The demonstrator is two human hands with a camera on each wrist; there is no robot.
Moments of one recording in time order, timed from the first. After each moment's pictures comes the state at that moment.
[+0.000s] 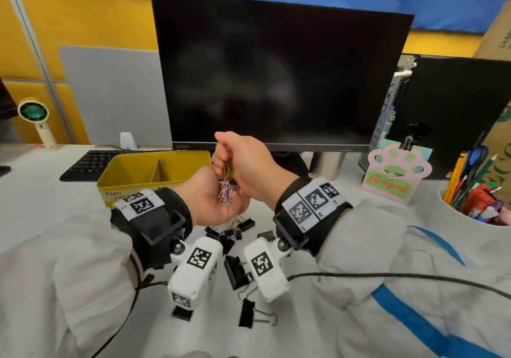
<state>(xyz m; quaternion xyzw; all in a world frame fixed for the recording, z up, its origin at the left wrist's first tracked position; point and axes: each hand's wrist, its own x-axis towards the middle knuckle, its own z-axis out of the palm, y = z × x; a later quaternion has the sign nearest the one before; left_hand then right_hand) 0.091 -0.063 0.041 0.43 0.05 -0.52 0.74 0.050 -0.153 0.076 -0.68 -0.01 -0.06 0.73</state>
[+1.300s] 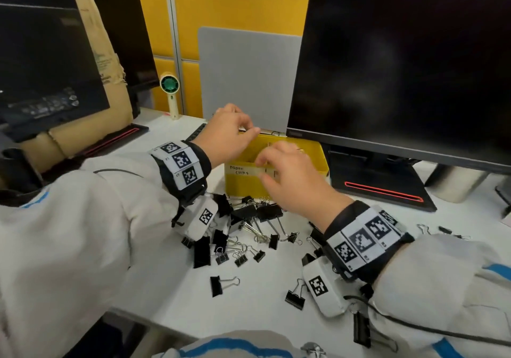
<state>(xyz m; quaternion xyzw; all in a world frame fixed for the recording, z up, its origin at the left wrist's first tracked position) 0.192 0.106 0.049 0.92 -0.23 0.17 0.28 0.095 -0.058 0.024 -0.95 -0.19 -0.19 0.19</state>
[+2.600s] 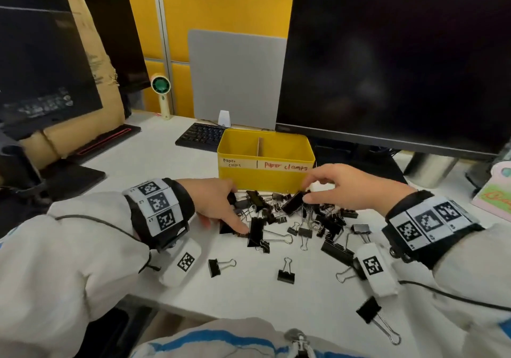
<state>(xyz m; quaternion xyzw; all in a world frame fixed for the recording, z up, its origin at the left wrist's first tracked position) 0.107 0.123 0.011 0.94 -0.16 -0.26 0.13 0.054 -0.160 0.034 -0.97 -0.09 0.08 0.20</state>
